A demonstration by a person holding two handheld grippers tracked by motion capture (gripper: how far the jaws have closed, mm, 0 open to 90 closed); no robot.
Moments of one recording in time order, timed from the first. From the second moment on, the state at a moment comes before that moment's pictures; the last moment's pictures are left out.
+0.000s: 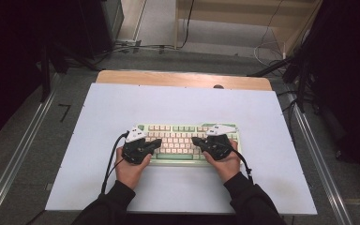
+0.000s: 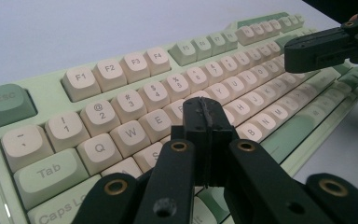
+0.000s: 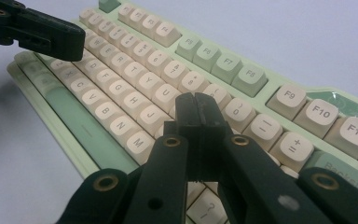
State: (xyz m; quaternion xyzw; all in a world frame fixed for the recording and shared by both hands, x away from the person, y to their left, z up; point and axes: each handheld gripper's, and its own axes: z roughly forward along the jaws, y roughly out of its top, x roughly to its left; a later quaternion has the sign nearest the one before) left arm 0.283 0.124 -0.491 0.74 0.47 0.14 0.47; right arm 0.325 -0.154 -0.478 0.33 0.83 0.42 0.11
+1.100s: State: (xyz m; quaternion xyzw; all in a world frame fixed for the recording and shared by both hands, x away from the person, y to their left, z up) left arm 0.283 0.124 -0.492 0.73 0.47 0.14 0.47; right arm 0.342 -0.142 -0.489 0.35 0.84 0.39 0.12
